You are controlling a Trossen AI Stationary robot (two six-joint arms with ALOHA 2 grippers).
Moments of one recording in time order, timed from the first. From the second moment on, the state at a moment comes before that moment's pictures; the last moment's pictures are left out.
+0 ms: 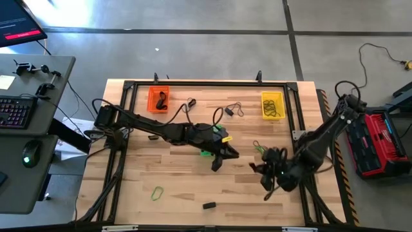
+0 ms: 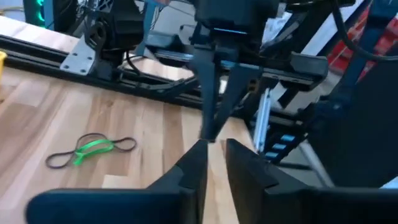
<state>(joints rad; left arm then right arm) -0.13 1.86 1.34 0.24 0.13 -0.36 0.78 1.21 0.90 -0.67 0.57 1.23</state>
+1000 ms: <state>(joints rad) -0.17 1.86 1.34 0.25 -0.03 -0.39 0.57 1.20 0.90 -0.44 0.55 0.84</state>
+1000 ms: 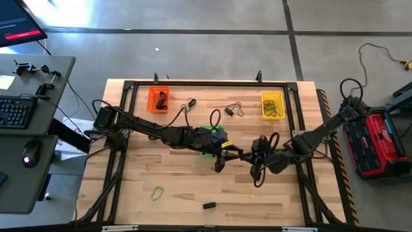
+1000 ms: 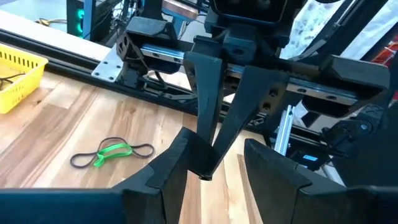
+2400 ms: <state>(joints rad) -0.15 1.86 1.34 0.26 0.10 -0.39 0.57 1.20 0.90 -0.39 0.50 0.76</state>
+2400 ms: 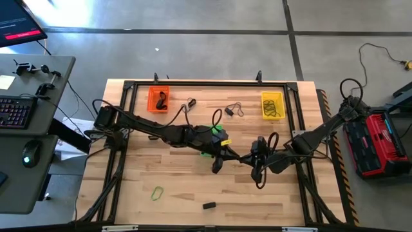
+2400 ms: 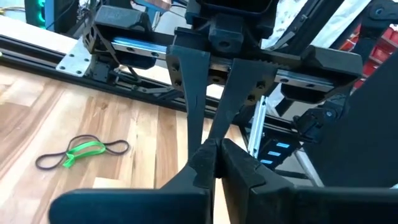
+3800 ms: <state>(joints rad) -0.17 1.86 1.34 0.27 0.04 -0.26 0.57 1.20 0.90 -0.38 0.50 0.76</state>
